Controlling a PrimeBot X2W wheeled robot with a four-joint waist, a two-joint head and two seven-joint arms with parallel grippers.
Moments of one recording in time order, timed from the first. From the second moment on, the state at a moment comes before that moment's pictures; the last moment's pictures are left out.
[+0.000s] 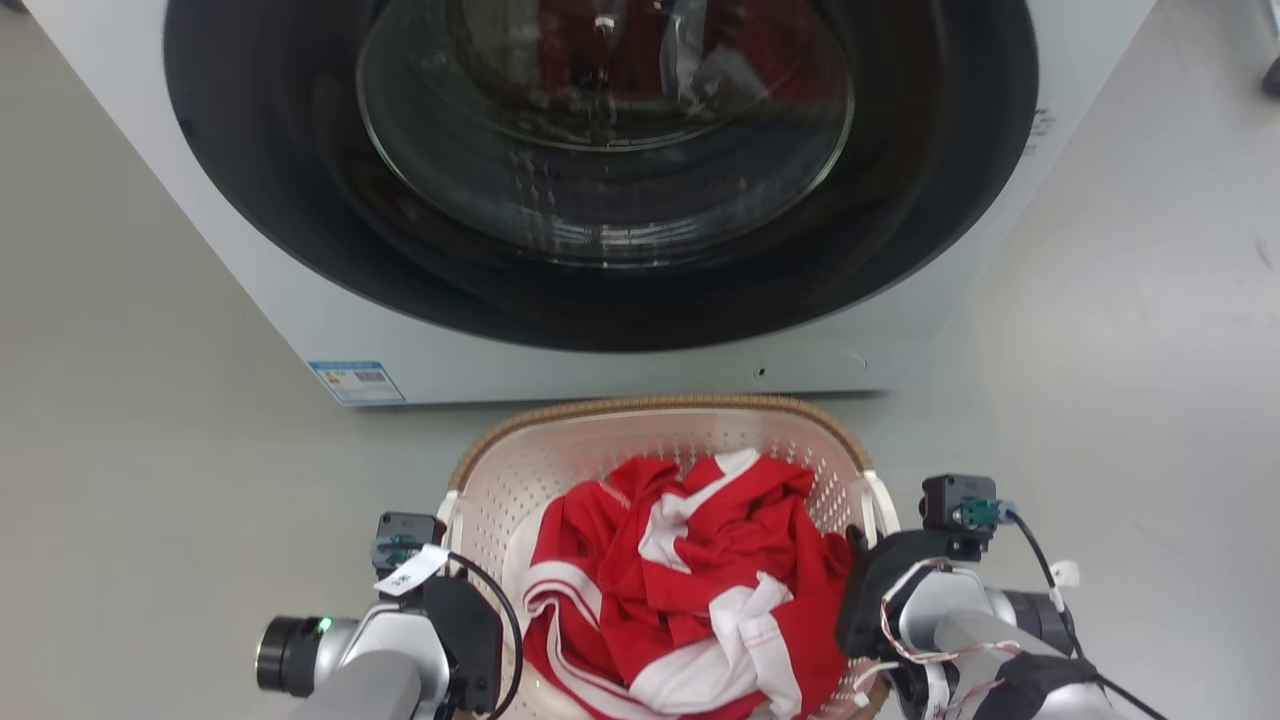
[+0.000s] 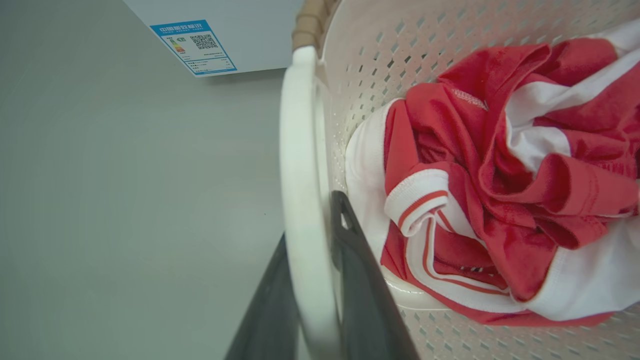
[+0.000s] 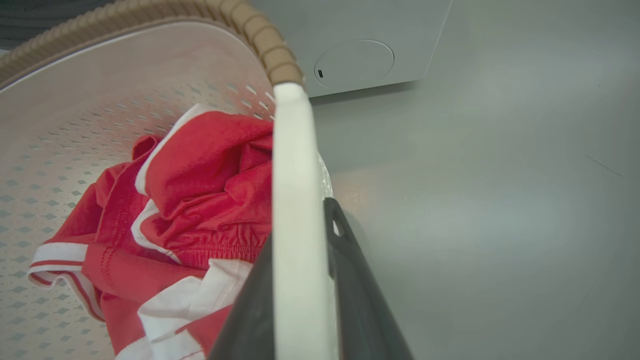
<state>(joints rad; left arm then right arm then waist) -0.62 0.06 -0.91 1.19 -0.89 0.09 -0.05 -0.68 -0.07 1.04 1.06 1.16 -0.14 -0.08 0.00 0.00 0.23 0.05</state>
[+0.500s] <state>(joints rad) -0.76 0.05 -0.91 1.18 -0.86 0.09 -0.06 -0.84 -0.07 1.04 1.13 1.14 -0.14 -0.12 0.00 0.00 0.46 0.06</state>
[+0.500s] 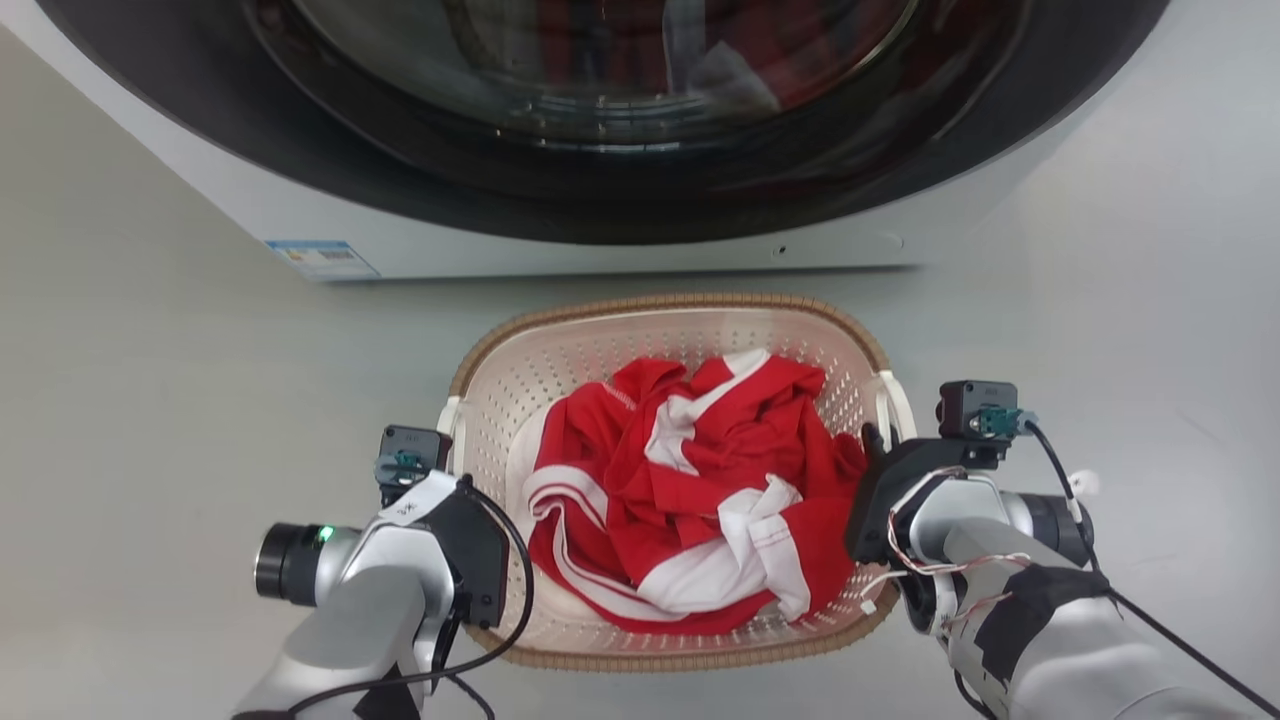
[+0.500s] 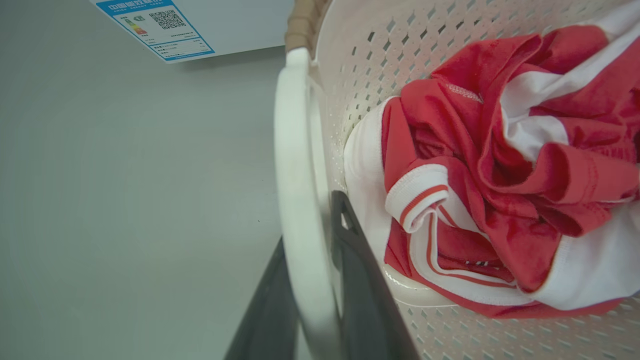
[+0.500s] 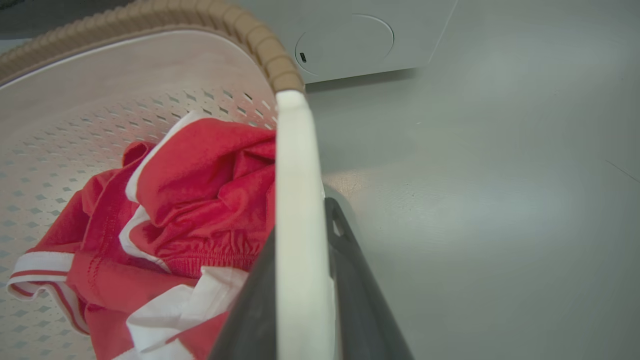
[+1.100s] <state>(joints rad) -0.94 0.05 -0.91 1.16 -0.85 0.10 -0.09 -1.03 -0.07 1.03 1.20 1.12 -0.13 -0.17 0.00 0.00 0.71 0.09</state>
